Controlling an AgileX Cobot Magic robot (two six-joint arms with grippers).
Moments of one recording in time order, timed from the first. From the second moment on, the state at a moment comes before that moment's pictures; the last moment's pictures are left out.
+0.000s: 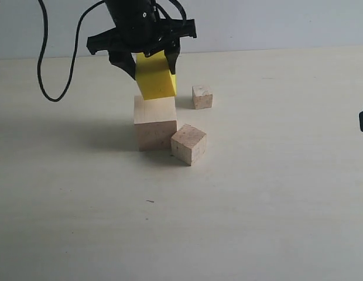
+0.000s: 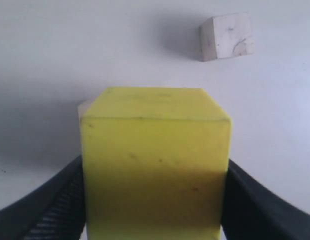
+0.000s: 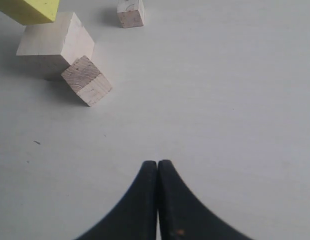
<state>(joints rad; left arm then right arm) -0.59 2.17 -2.03 -0.02 1.22 -0.58 0.30 0.81 -0.68 0.13 0.80 0.10</state>
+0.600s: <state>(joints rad) -0.60 2.17 -1.98 0.01 1.22 -0.59 0.30 0.81 -0.68 0.14 0.80 0.10</state>
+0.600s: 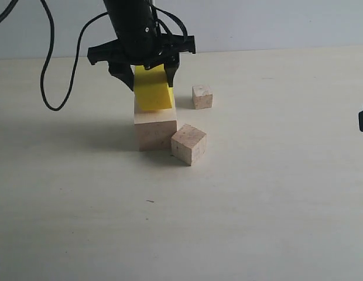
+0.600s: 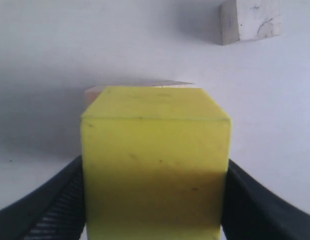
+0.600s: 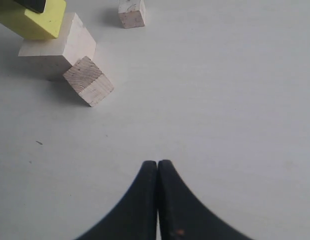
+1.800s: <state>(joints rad) -0.61 2.16 -1.93 0.04 1.22 -0.61 0.30 0.81 -0.68 0.14 0.80 0.10</state>
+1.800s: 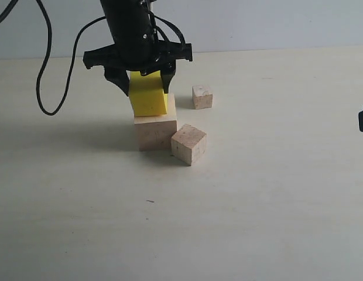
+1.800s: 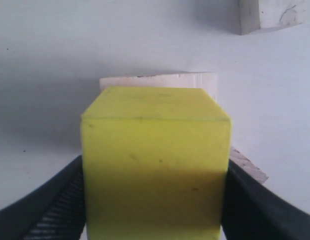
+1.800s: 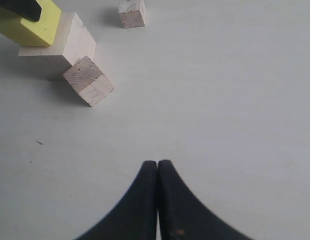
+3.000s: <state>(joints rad) -0.61 2.16 -1.93 0.02 1.22 -0.62 0.30 0.81 -0.68 0.14 0.80 0.10</state>
